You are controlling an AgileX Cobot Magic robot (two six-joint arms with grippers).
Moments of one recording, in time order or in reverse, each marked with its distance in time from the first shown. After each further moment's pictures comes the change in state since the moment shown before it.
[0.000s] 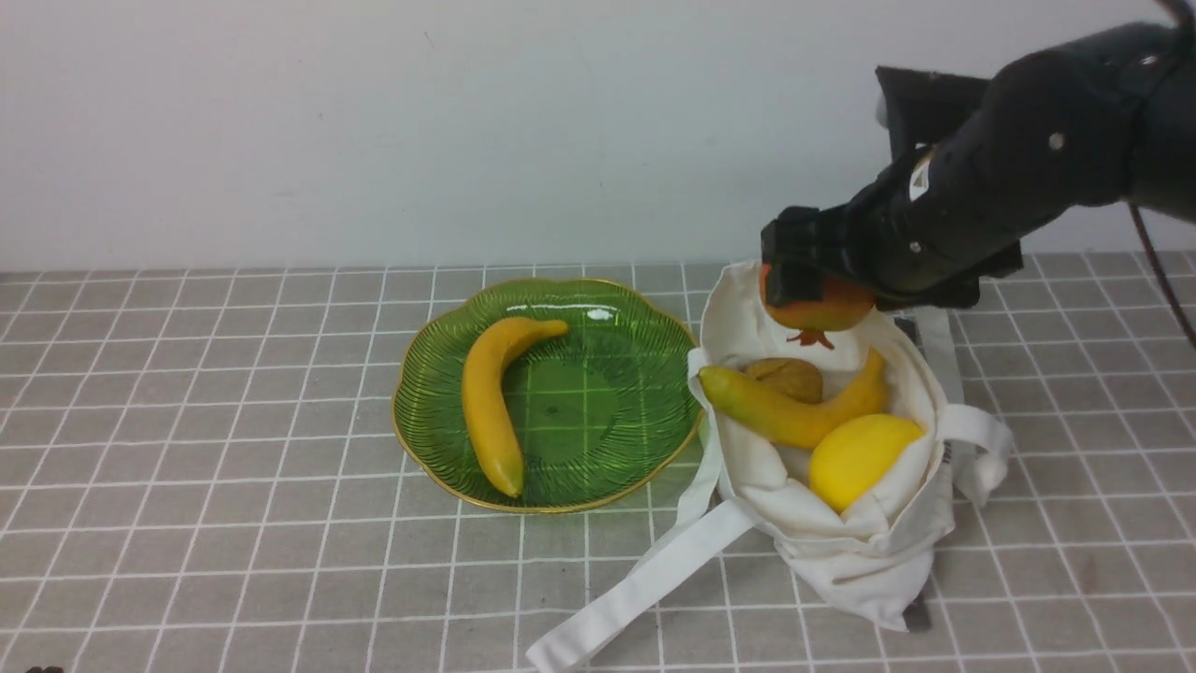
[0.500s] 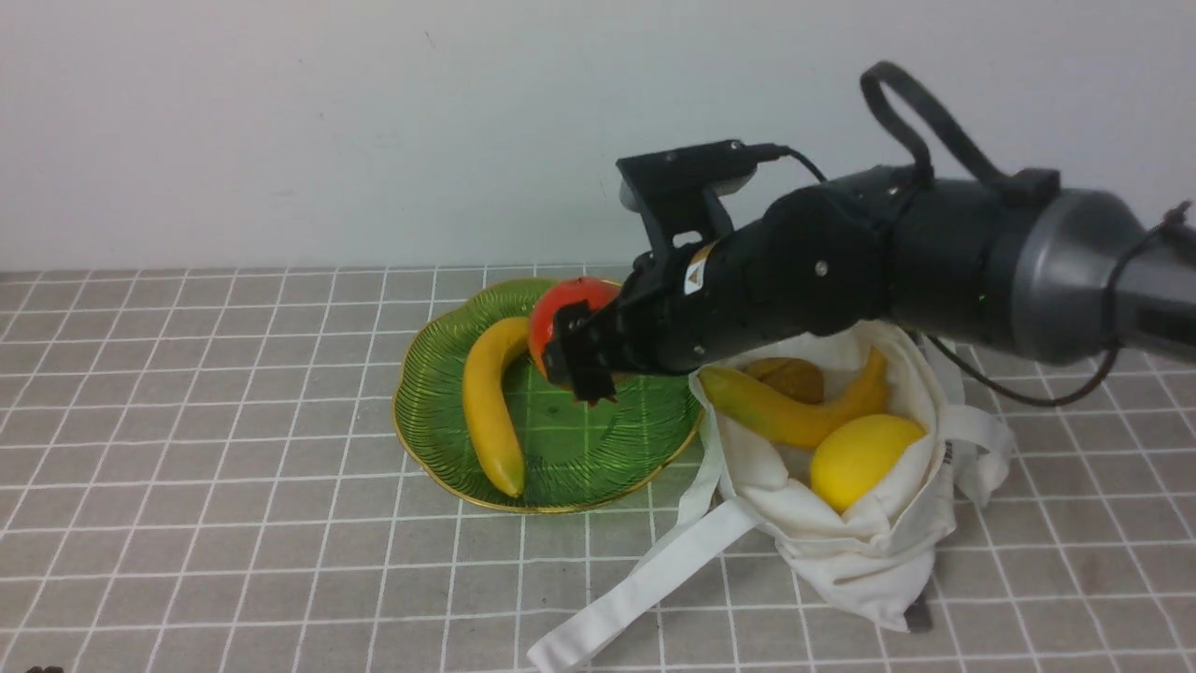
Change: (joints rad) right arm 0.217 0.191 -0.001 0.169 -0.331 -0.364; left arm 0.000 0.000 0.000 0.000 0.000 0.000
